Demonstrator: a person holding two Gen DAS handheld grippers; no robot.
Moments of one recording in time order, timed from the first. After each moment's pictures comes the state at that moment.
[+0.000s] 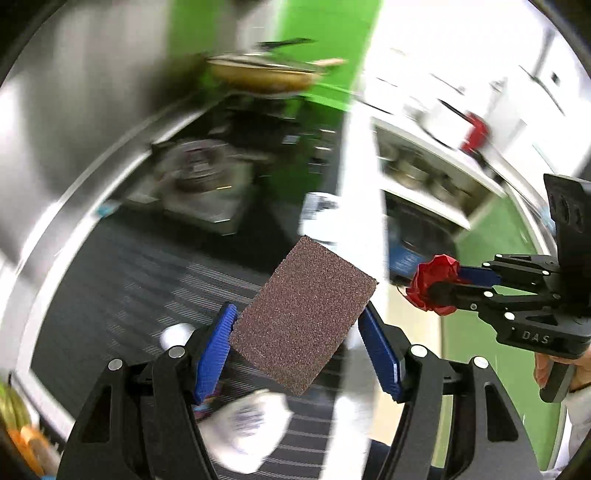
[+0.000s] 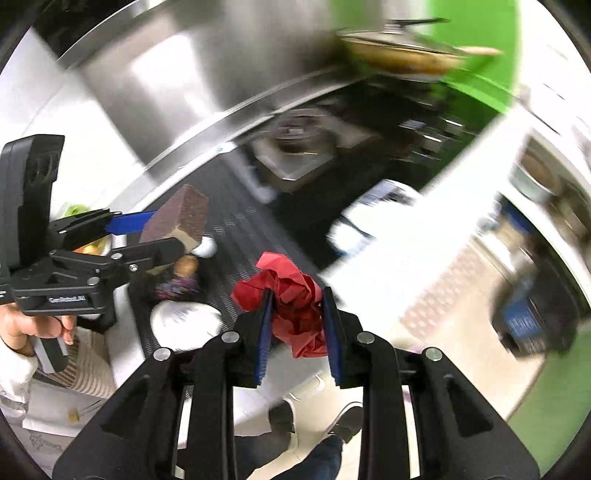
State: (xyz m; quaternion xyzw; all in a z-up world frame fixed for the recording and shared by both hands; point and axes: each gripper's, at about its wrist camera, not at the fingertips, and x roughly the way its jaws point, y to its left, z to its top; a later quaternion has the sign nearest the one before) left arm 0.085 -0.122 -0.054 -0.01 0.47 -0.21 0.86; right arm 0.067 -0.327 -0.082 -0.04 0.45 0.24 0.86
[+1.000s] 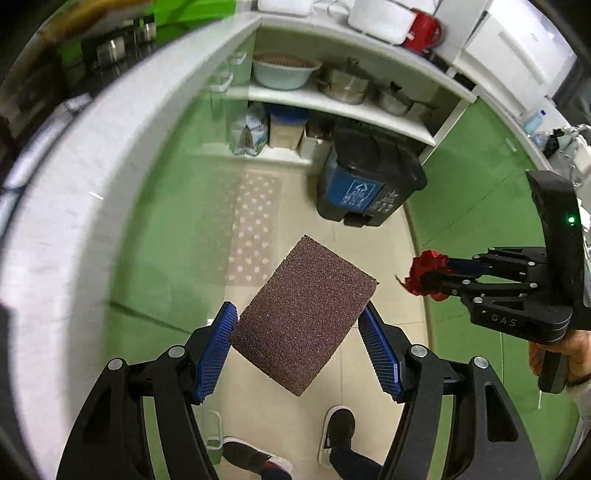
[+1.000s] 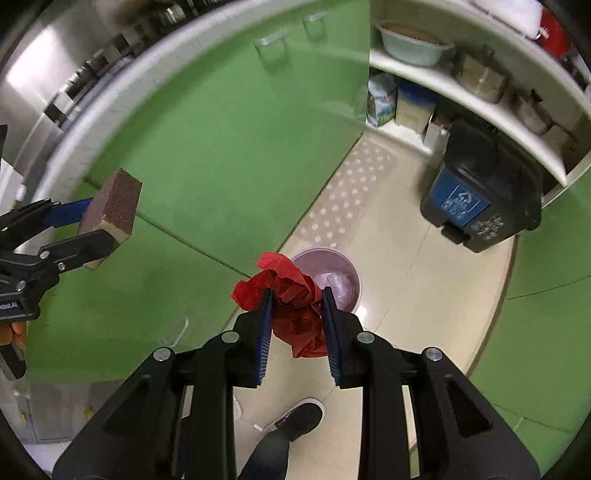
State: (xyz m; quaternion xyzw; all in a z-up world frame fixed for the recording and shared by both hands) left arm 0.100 -0.387 -0.252 0.05 0.54 -0.28 0.80; right arm 0.093 -0.608 -0.306 0.02 0.54 0.10 0.84
